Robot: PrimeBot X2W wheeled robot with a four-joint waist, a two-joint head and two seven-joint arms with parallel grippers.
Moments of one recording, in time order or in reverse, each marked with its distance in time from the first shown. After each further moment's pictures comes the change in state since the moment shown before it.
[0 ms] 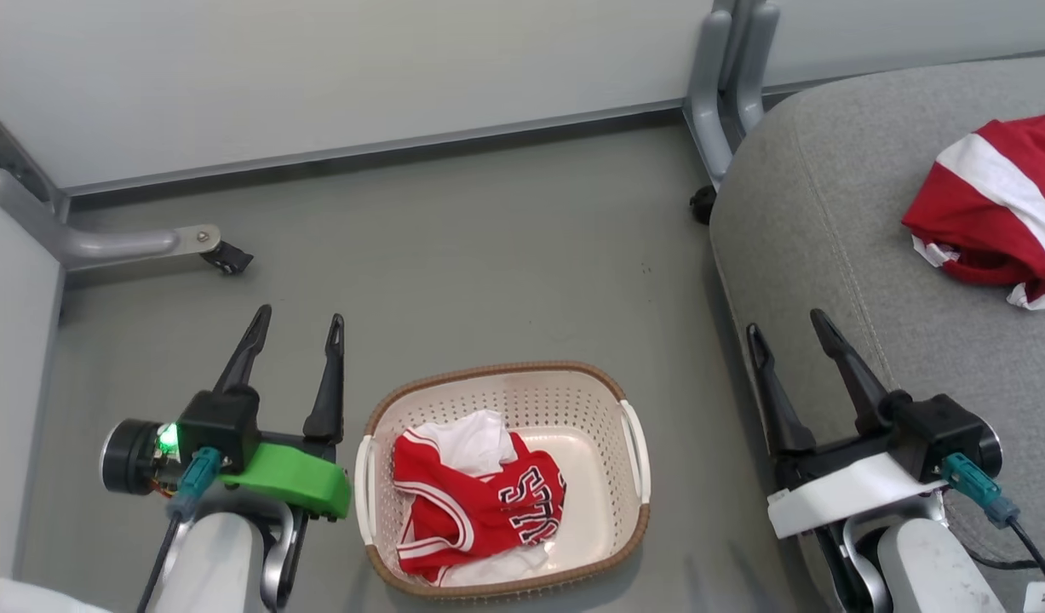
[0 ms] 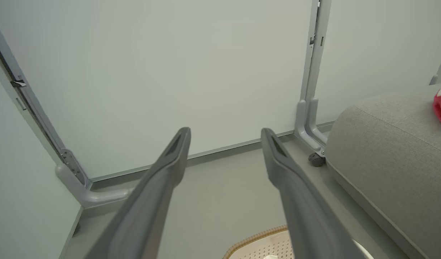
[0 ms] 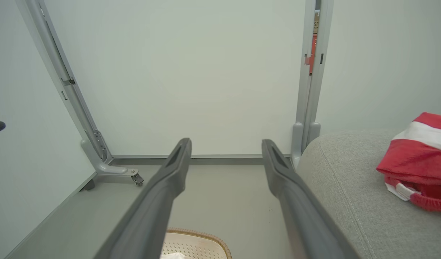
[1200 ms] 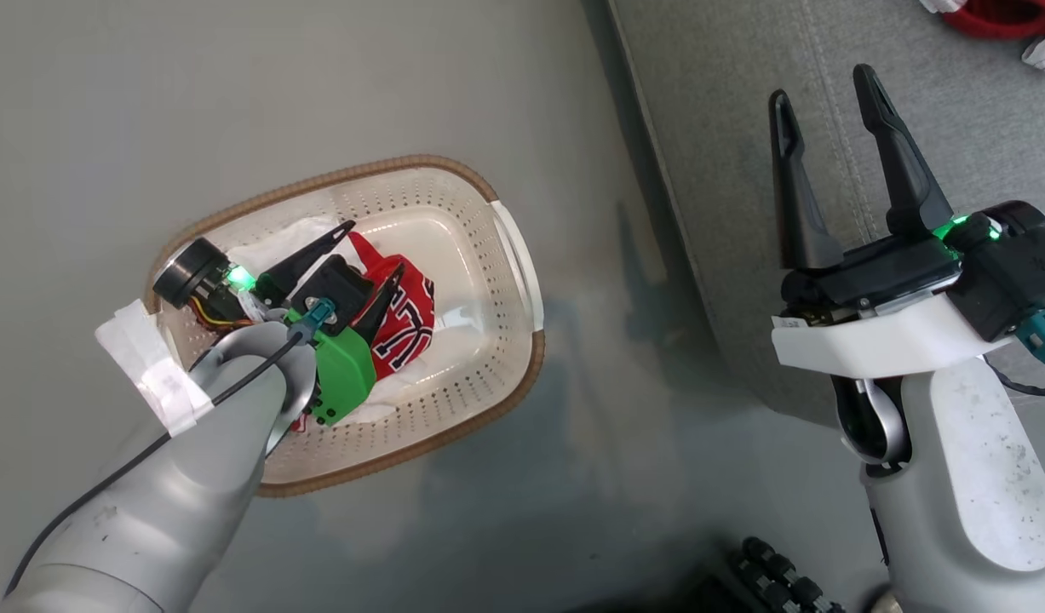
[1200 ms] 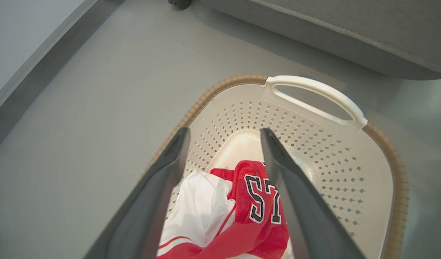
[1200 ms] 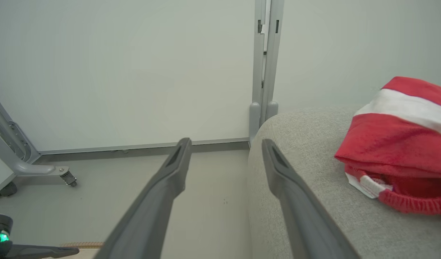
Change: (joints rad) left arm -0.598 0.180 -0.709 0.590 -0.099 -0.007 0.000; right arm -0.309 -0.001 0.009 -0.162 0.004 0.000 0.000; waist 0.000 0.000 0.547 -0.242
